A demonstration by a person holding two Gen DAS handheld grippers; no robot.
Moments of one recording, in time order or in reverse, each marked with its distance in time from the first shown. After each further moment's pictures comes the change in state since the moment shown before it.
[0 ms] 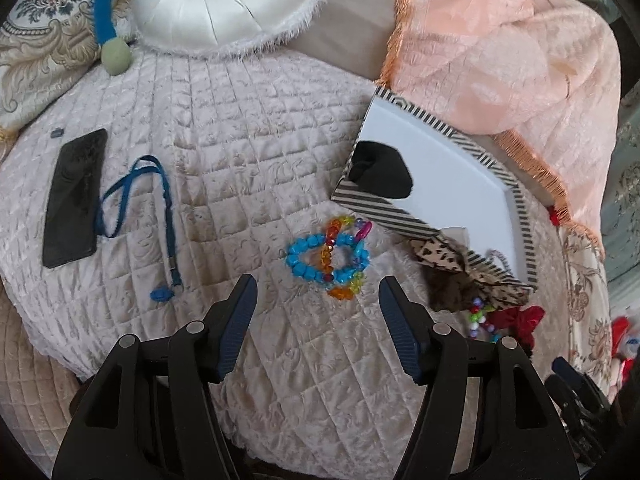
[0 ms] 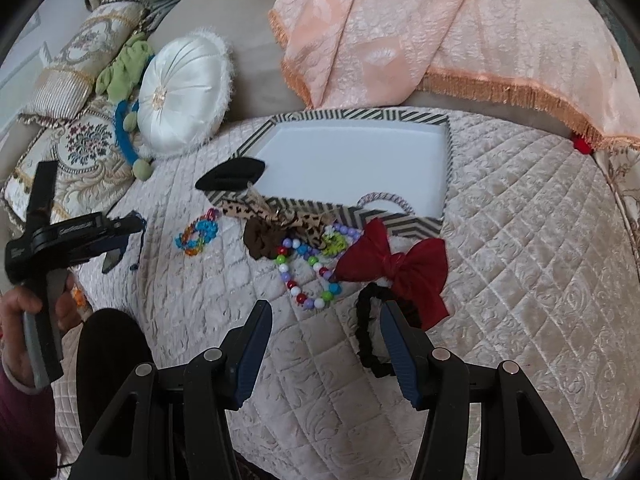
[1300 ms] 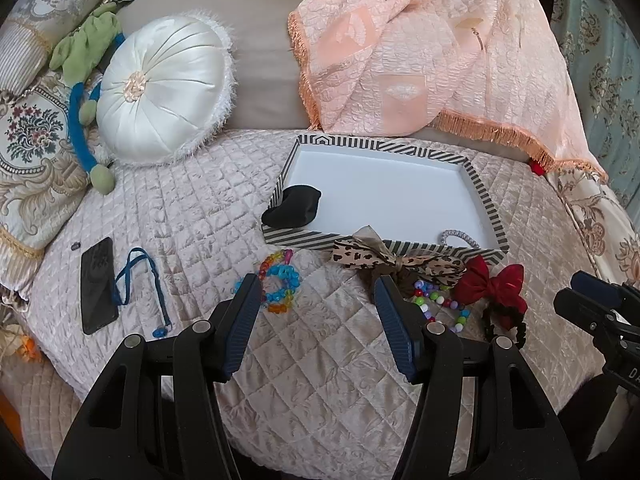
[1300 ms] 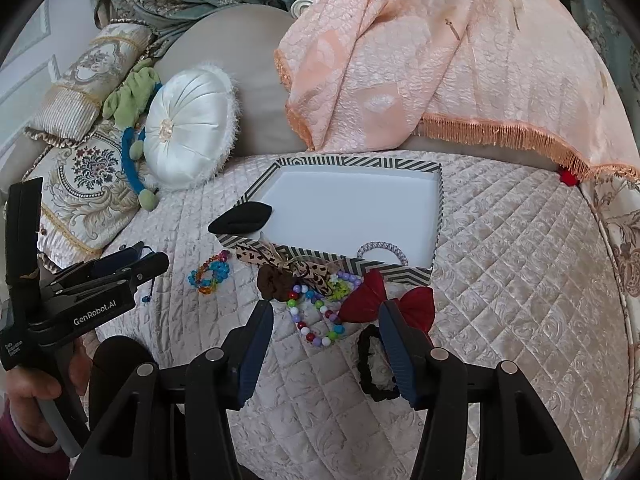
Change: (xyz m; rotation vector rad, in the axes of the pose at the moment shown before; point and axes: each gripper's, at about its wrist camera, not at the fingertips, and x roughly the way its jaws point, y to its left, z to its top) left arm -0.061 -0.107 -0.042 0.327 -0.223 0.105; right arm -0.042 0.011 0.021 0.007 -0.119 -0.030
